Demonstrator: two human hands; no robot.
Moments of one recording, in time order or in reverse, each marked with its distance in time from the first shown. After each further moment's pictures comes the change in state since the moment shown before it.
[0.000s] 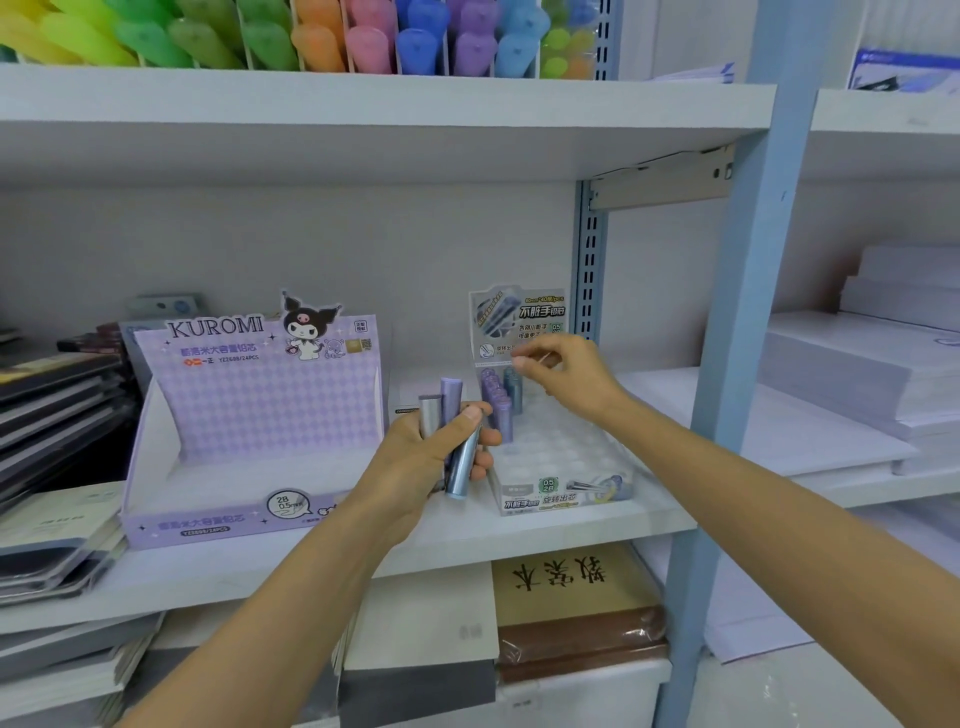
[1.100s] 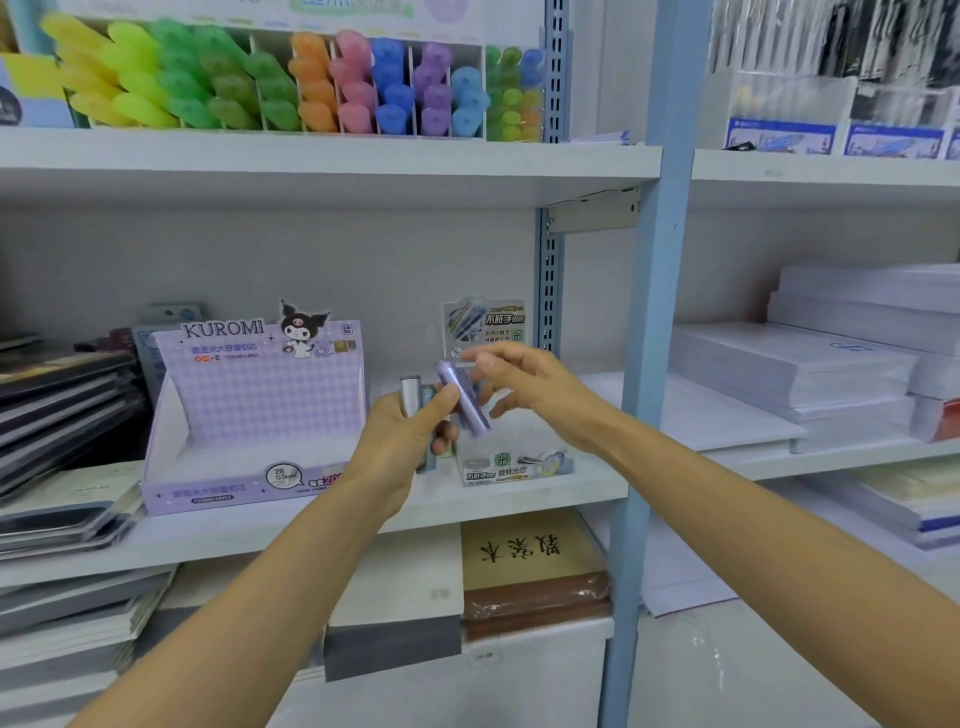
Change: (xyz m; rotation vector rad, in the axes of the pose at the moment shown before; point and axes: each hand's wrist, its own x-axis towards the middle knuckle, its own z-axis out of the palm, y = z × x) left_hand -0.041 0.025 0.033 0.103 0.169 0.081; right_hand -0.081 -0.071 -0.036 0.485 -0.293 0.000
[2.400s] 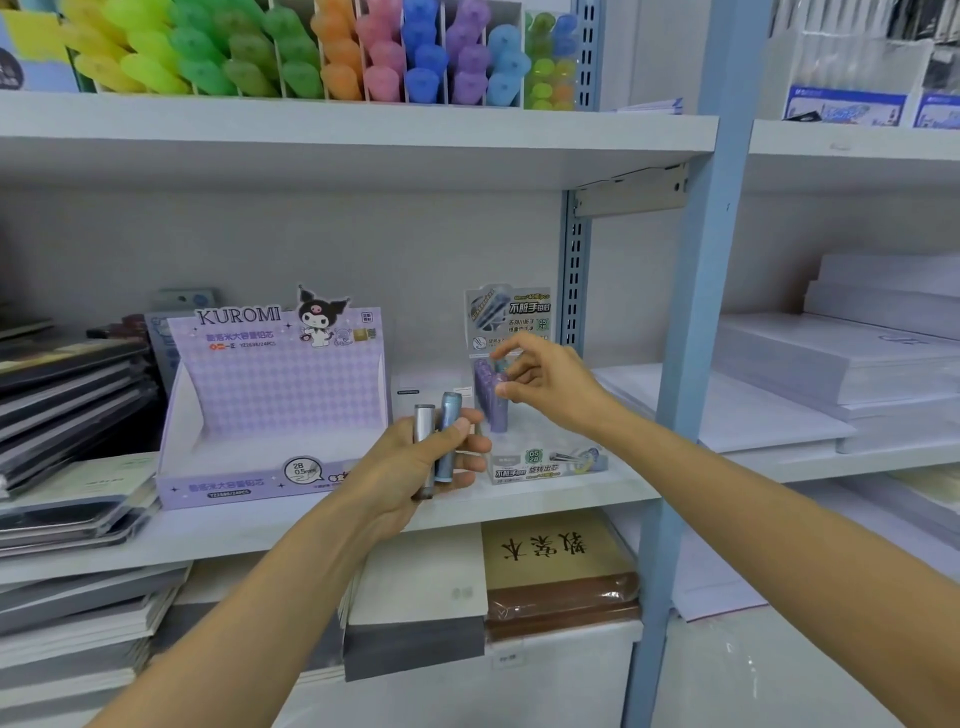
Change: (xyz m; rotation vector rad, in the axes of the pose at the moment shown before) left_hand 0.005 -0.026 -0.030 -0.111 -0.239 -0.154; right_hand 0.032 0.036 0.002 -0.457 0.161 -0.048
